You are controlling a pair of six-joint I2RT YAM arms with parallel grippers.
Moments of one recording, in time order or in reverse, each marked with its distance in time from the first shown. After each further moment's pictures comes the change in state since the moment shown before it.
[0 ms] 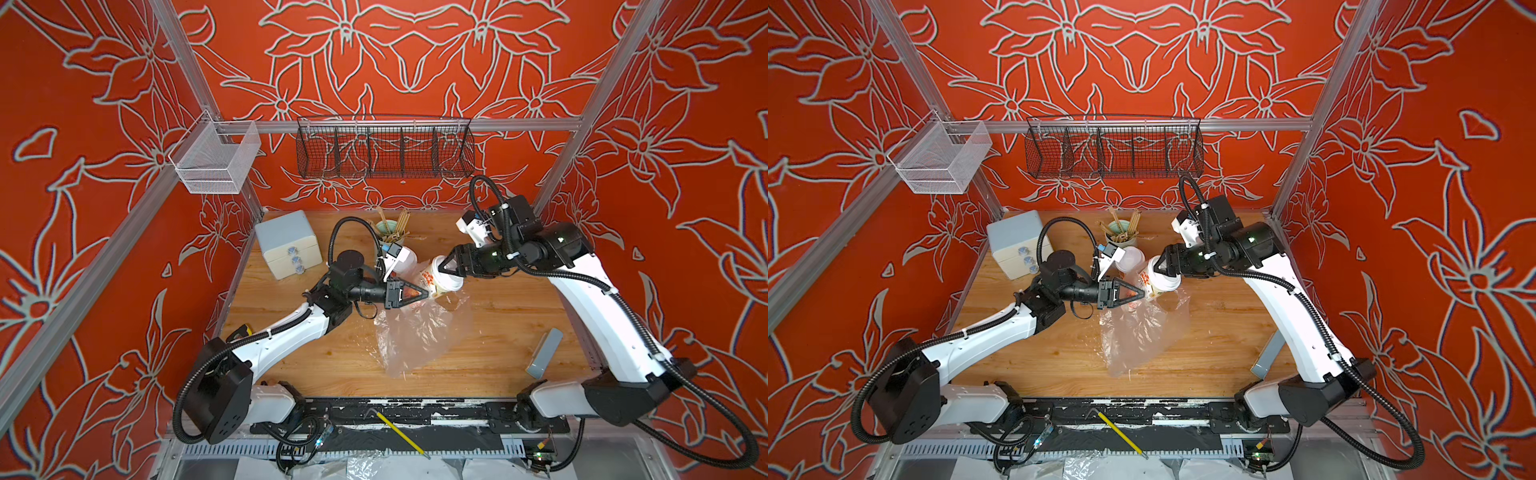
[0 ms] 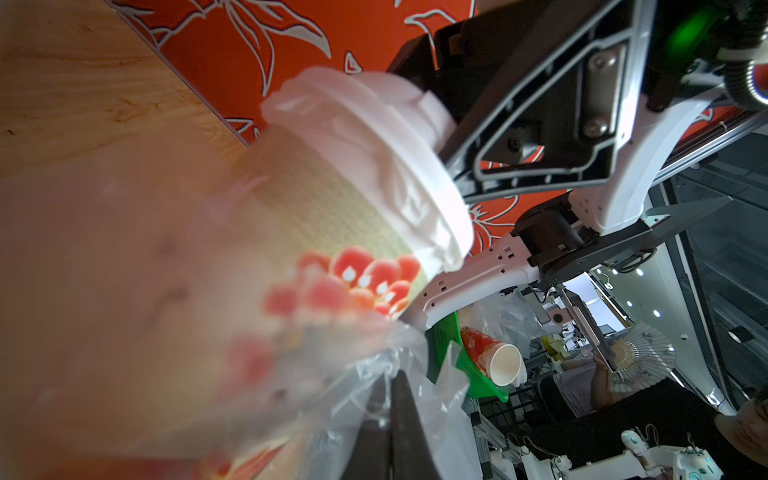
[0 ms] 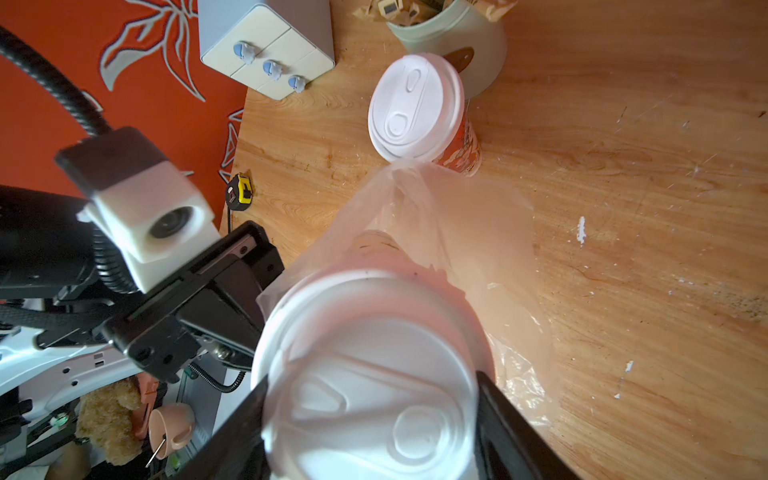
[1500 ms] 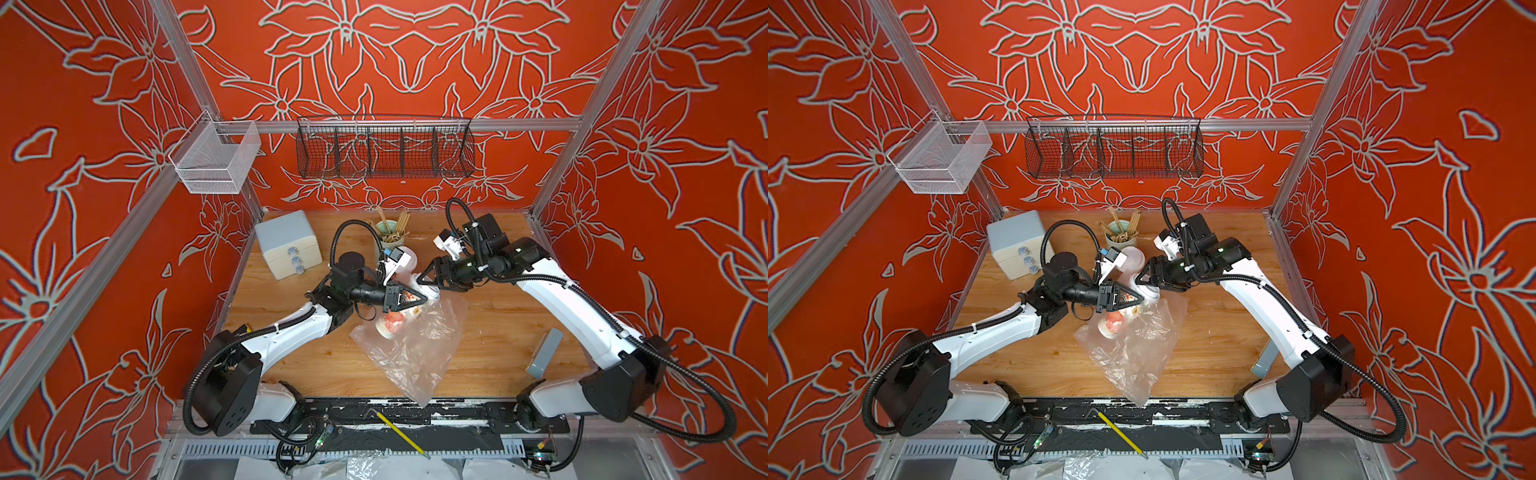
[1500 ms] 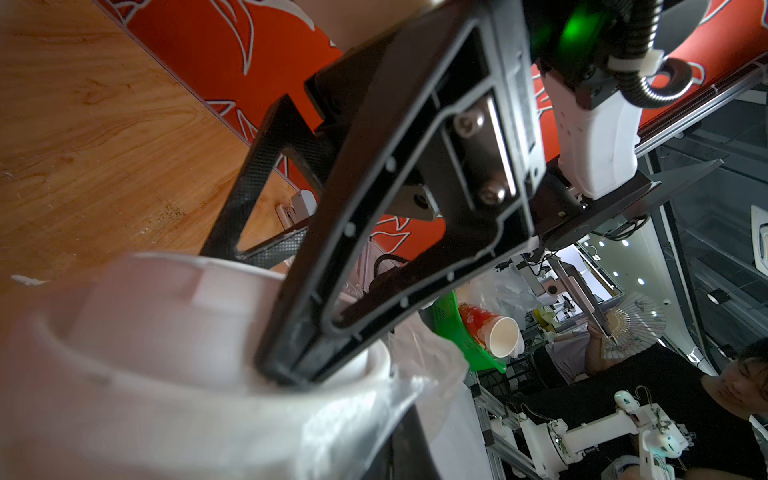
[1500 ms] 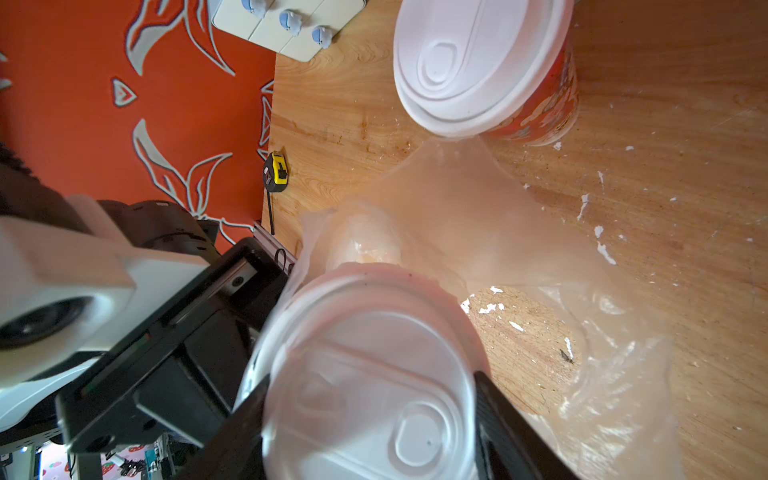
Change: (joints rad) left arm 0.012 0.053 -0.029 0.052 0.082 0.047; right arm 0.049 0.039 -0.276 0.289 -0.181 0.119
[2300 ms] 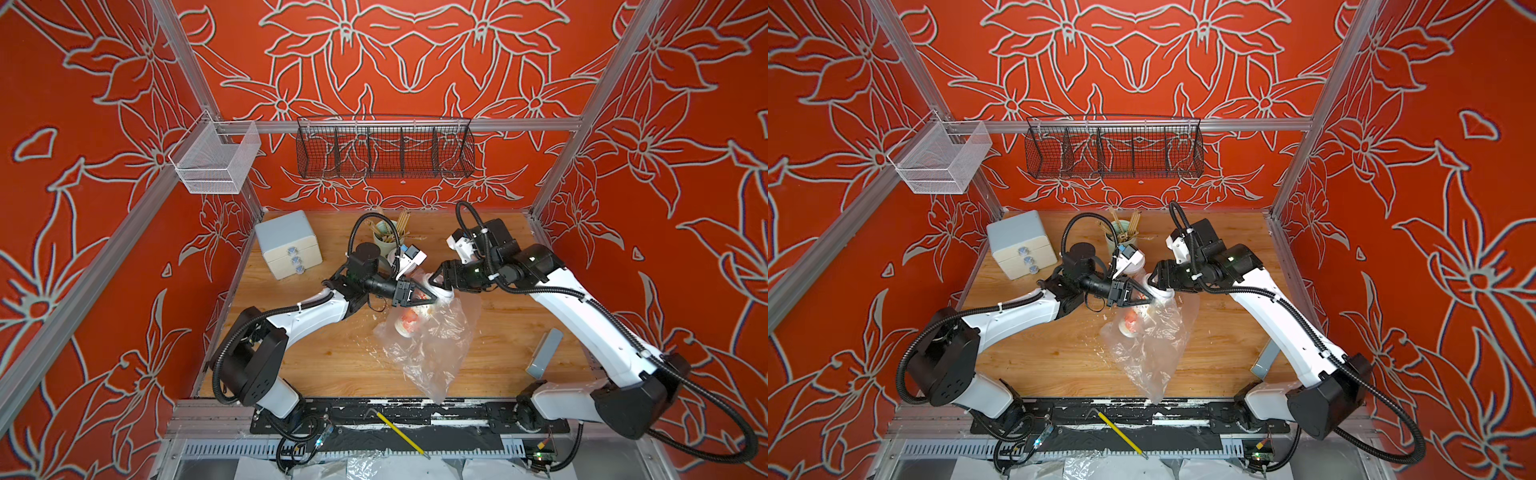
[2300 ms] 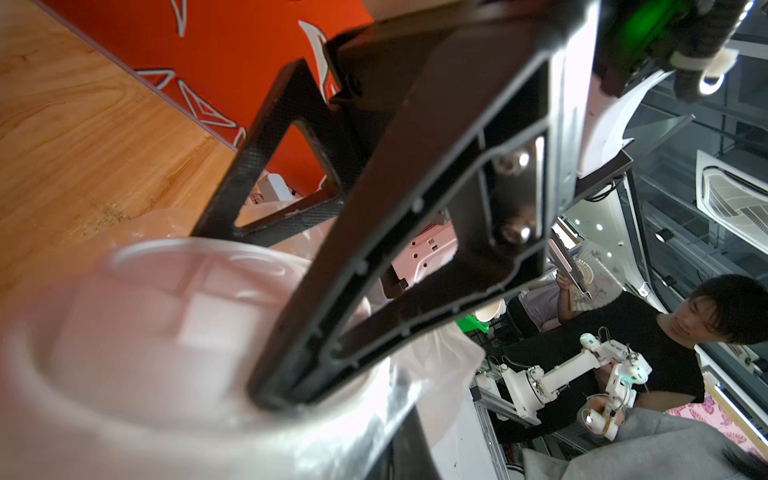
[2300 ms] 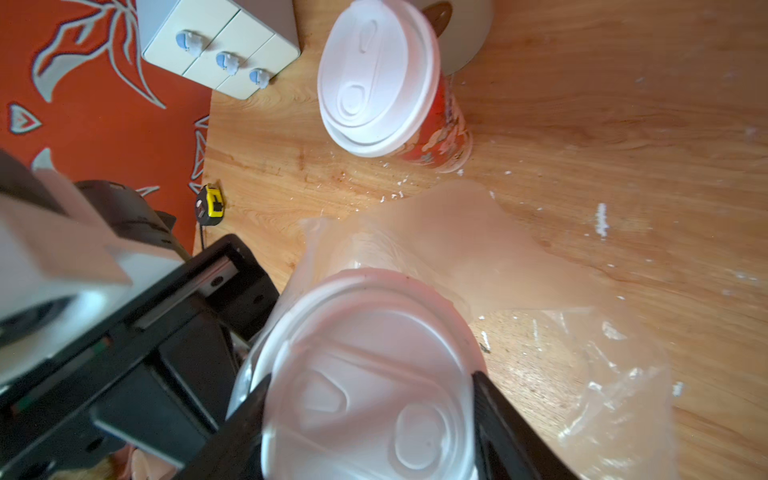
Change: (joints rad) left arm -0.018 0.200 0.150 0.041 0.146 0.060; right arm 0.031 -0.121 -0.020 -0.061 0.298 -0.006
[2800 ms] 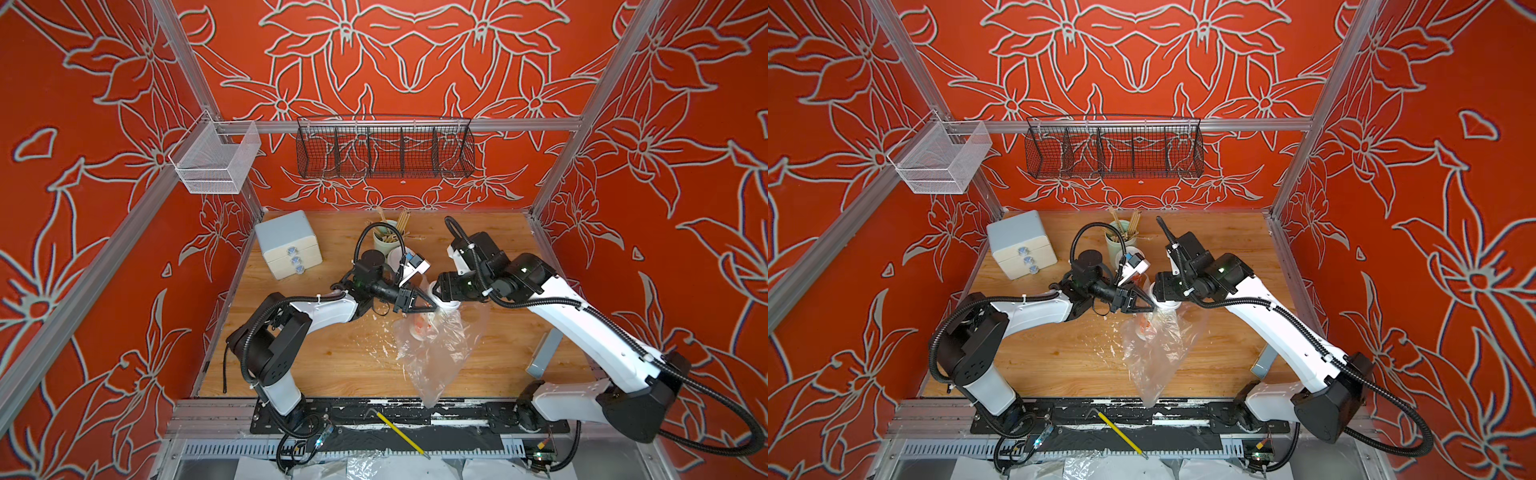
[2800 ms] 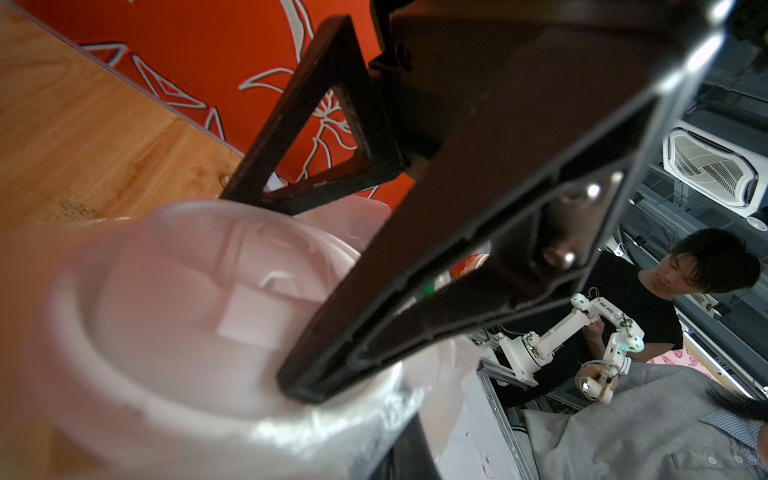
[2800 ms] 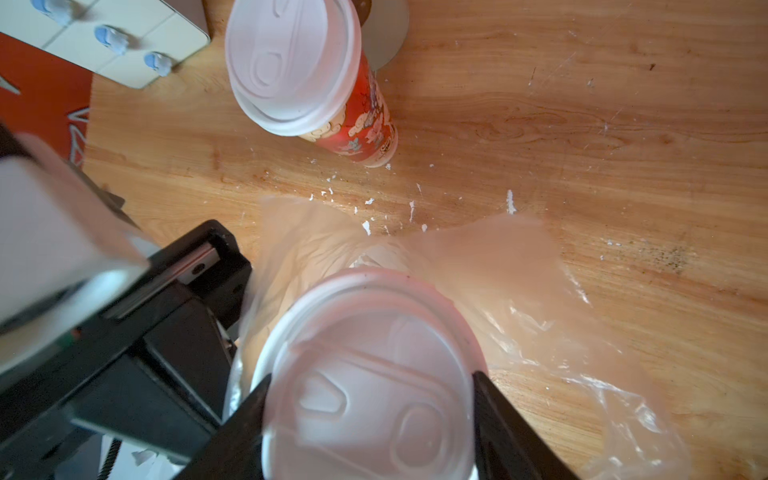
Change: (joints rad) left arm -0.008 0.135 -0.053 0.208 0.092 -0.001; right arm 0.145 -0.002 -0.045 -0.035 0.288 0.053
